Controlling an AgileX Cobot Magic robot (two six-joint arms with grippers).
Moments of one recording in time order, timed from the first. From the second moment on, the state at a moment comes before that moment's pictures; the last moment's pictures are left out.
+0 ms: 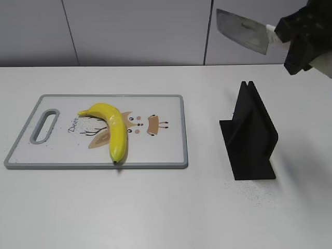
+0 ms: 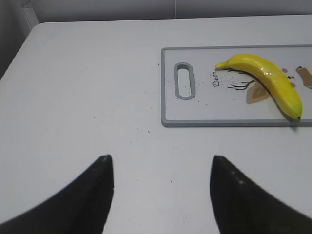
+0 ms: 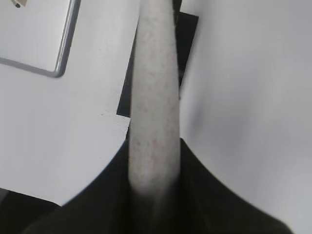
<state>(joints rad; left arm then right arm) -0.04 -0.01 -0.50 -0.05 1.08 0.11 0.35 1.56 -1.45 0.06 1.22 0.03</state>
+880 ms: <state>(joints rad) -0.04 0.93 -0.91 -0.55 0.77 0.95 0.35 1.91 -1.85 0.25 1.23 -1.10</state>
